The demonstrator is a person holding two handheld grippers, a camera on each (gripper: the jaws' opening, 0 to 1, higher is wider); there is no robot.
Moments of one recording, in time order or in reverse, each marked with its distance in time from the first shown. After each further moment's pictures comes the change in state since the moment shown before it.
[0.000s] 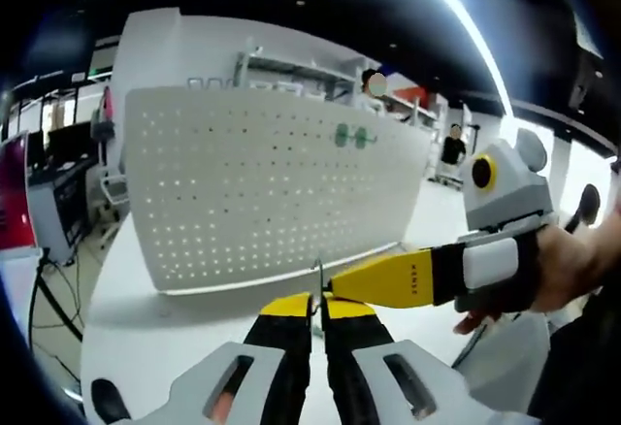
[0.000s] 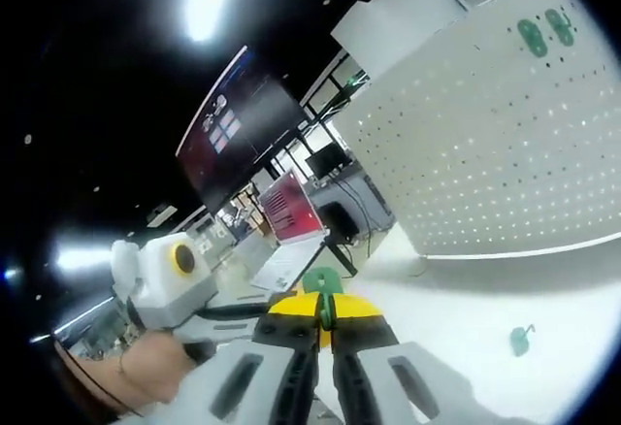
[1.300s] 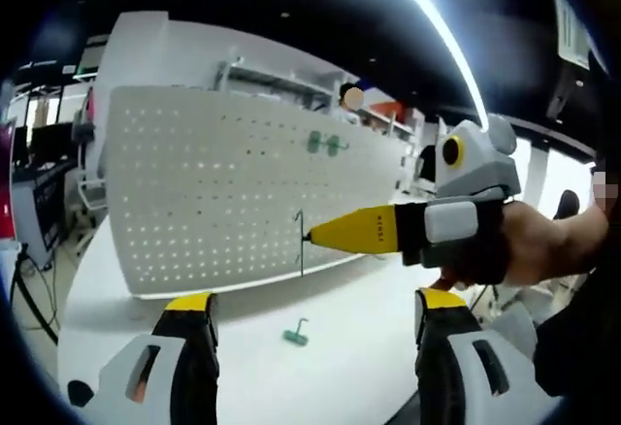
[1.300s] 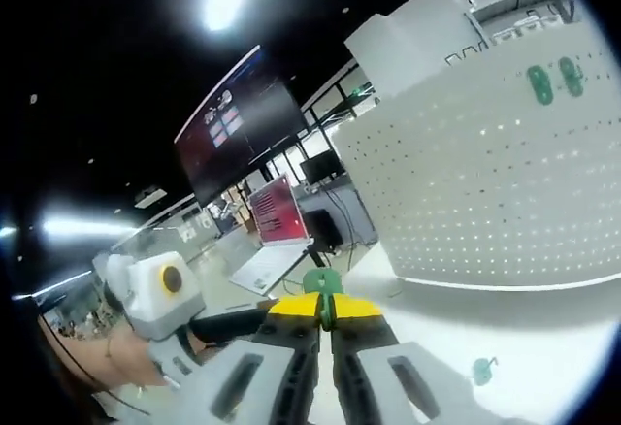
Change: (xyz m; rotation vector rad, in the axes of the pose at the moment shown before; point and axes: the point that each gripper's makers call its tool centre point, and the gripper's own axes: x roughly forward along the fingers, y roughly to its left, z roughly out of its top) left arm -0.005 -0.024 -0.005 0.006 -0.077 -0.130; right arm -0.014 -0.015 0.029 -0.193 -0.053 -0.078
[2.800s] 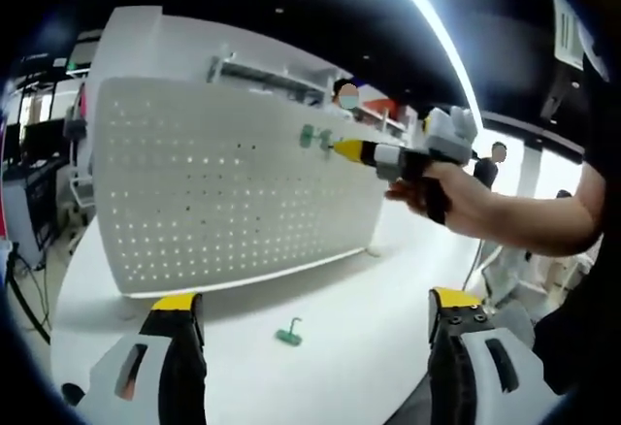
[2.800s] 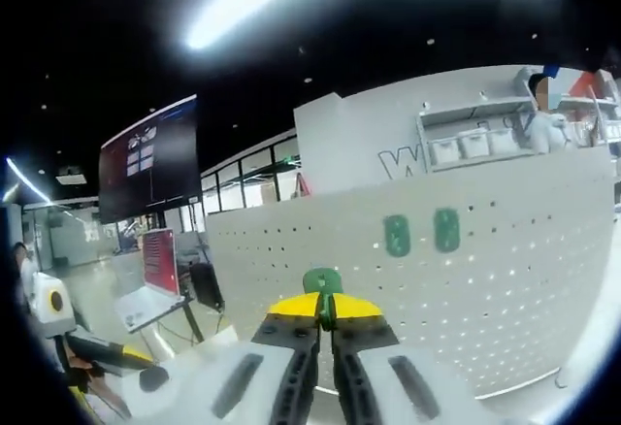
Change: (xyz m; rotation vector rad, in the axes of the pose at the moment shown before) left arm 0.010 -0.001 -0.005 -0.008 0.021 -0.032; right arm -0.057 -0.160 0.123 -0.244 -0.323 -0.435
